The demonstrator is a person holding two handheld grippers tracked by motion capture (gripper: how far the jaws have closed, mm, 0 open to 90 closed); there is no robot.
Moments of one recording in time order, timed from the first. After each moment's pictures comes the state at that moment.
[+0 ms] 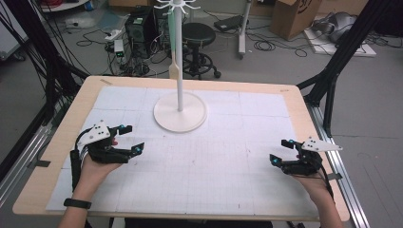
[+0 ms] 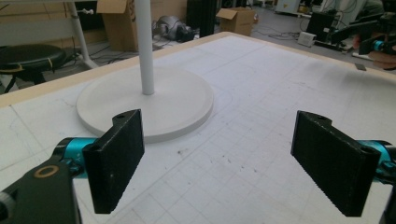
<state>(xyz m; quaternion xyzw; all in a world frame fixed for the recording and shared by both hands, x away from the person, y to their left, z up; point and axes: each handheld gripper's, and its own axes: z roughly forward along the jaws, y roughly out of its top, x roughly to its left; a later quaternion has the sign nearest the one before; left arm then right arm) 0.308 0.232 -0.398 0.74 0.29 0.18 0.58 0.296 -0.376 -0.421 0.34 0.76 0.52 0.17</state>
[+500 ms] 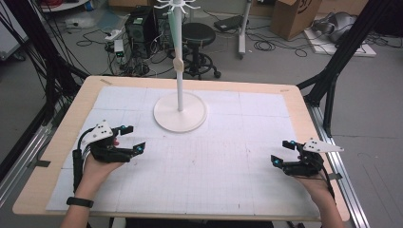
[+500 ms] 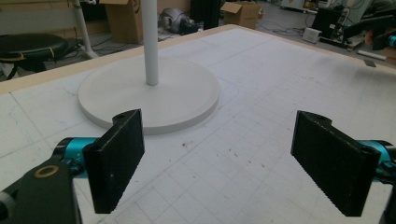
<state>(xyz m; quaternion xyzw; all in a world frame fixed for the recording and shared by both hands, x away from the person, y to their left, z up) 0.313 0.232 -0.403 0.74 0.30 0.18 0.58 0.295 -0.380 -0.424 0.34 0.76 0.52 0.17</state>
